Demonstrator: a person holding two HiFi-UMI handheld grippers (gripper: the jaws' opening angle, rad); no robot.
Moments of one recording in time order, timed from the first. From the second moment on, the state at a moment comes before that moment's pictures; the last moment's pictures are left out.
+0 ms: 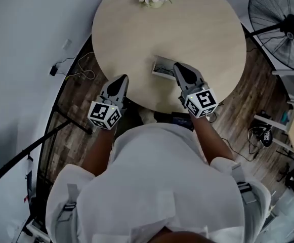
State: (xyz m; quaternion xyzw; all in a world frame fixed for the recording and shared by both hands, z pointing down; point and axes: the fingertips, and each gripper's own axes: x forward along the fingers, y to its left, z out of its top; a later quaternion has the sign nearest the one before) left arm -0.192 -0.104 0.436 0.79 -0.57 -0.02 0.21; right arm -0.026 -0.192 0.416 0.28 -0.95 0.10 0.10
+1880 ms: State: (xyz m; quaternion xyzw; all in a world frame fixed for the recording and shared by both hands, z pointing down) left arm -0.182 -0.203 0.550 0.83 -0.48 -0.05 0.27; right arm -0.035 -0.201 0.638 -0.05 -0.83 0.08 0.55
